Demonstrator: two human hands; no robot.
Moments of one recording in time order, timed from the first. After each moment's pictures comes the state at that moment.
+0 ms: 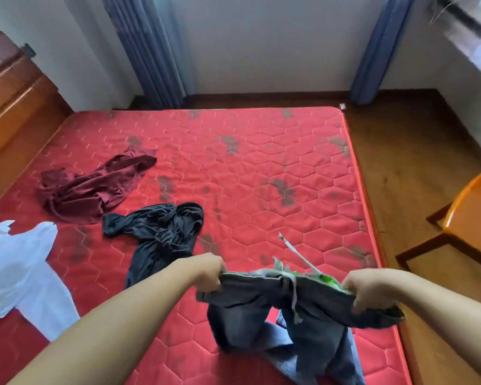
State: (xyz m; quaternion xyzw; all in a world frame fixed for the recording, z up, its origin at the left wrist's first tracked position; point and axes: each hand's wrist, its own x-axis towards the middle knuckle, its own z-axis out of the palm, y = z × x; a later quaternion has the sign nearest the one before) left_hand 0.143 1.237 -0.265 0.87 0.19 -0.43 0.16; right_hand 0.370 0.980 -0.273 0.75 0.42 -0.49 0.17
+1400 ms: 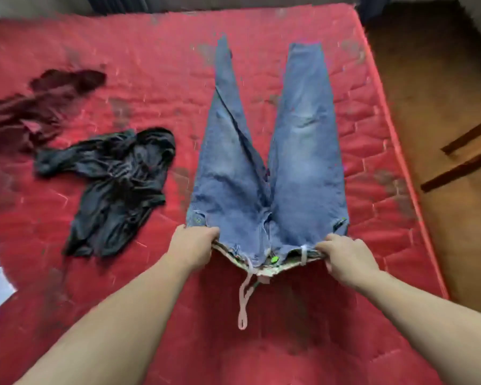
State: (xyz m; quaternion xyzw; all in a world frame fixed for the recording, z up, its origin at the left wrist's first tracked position) left_hand 0.077 1.220 -0.556 0.95 0.23 -0.20 0.05; right_hand 0.274 0.965 -0.557 0.87 0.45 -0.19 0.10
